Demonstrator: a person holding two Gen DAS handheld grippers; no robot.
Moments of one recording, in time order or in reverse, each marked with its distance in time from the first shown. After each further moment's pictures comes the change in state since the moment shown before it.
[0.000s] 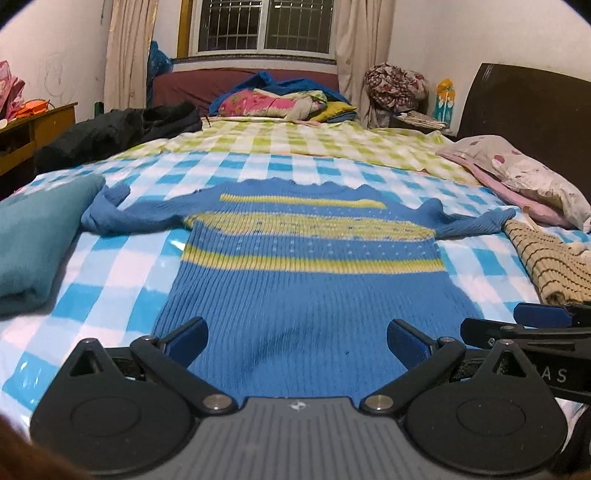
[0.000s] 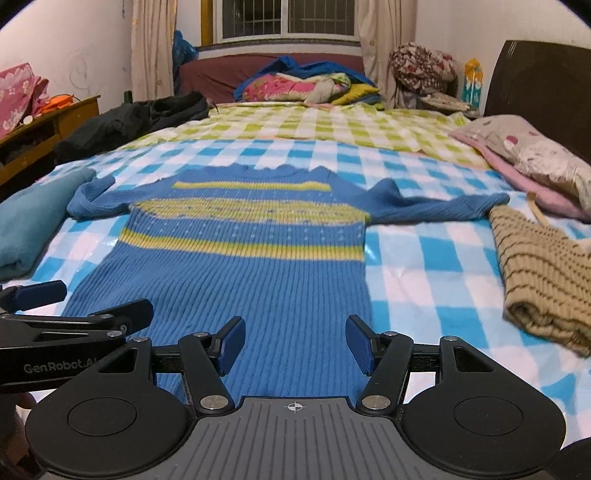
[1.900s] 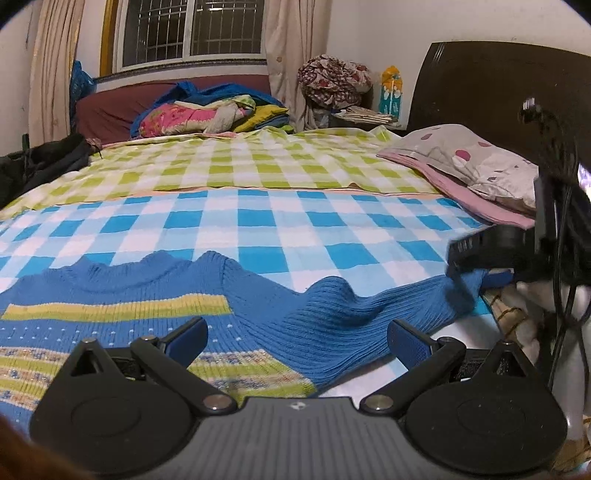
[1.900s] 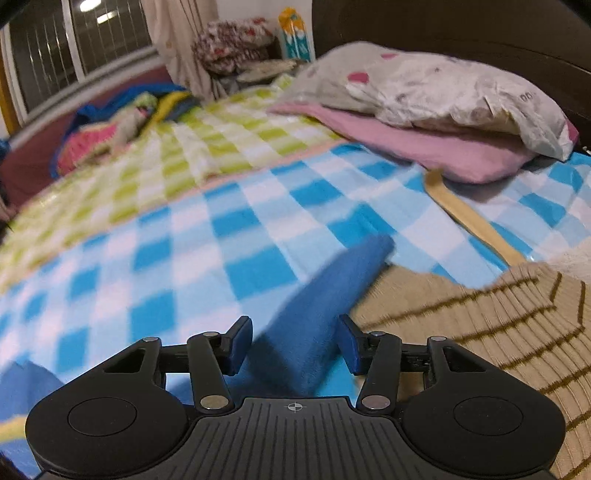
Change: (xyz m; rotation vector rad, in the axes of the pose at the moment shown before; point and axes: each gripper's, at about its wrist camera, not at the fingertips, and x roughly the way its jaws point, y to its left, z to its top) left arm 0.202 -0.185 0.113 0.108 -0.023 -0.116; right arm 0.246 -0.285 0.139 0.479 0.033 -0.306
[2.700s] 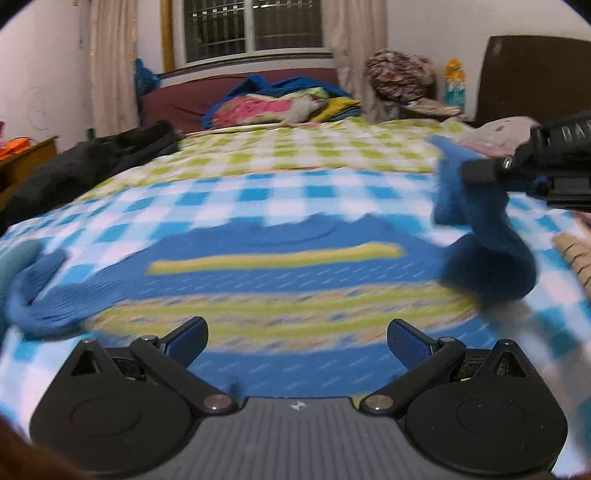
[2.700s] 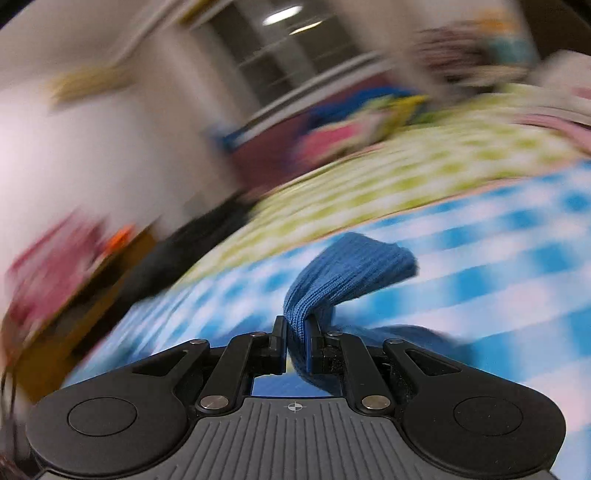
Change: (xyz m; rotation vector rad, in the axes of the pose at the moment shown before) left arm -0.072 0.118 -0.046 -0.011 0.037 0.236; right arm -0.119 0.095 -0.046 -0.222 -0.002 0.852
